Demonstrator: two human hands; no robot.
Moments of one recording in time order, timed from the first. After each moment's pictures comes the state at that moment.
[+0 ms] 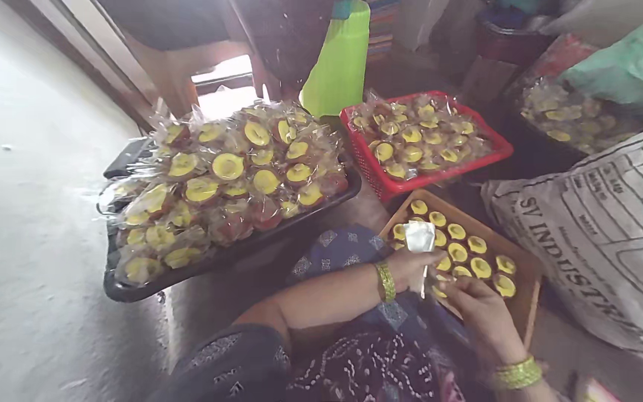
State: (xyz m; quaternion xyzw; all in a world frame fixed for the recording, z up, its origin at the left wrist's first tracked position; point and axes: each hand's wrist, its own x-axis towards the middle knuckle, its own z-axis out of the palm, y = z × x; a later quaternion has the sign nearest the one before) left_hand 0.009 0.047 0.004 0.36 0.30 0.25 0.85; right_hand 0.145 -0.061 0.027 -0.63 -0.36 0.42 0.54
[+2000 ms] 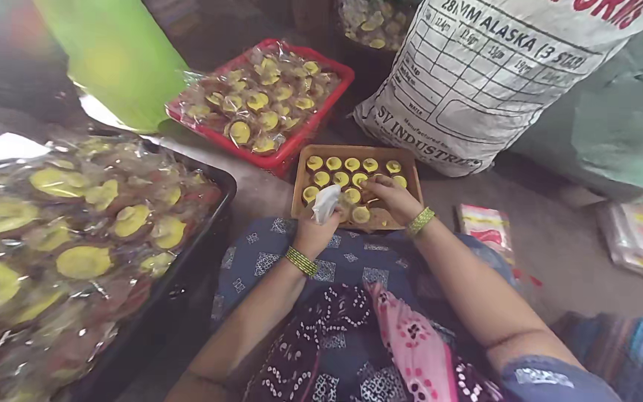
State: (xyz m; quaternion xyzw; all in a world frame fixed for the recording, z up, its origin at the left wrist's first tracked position) left_hand 0.016 0.044 -0.021 0.73 0.29 0.38 0.50; right_hand 0.223 -0.038 0.025 -0.67 -0.29 0.47 0.51
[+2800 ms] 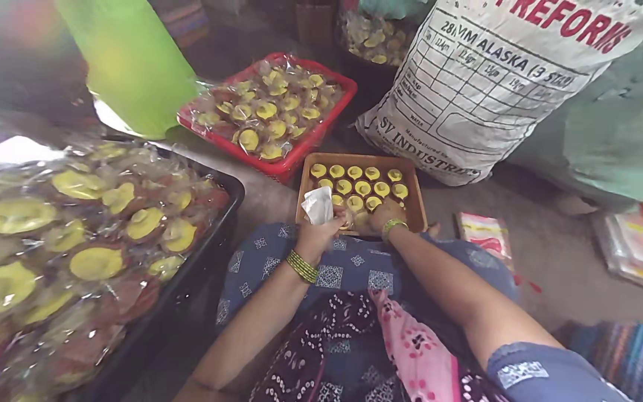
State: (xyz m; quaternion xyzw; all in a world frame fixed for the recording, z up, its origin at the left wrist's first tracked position) left_hand 0.007 0.047 -0.001 0.54 0.33 0.30 0.71; right_hand 0.214 -0.018 -0.039 -0.91 -0.28 0.31 0.00
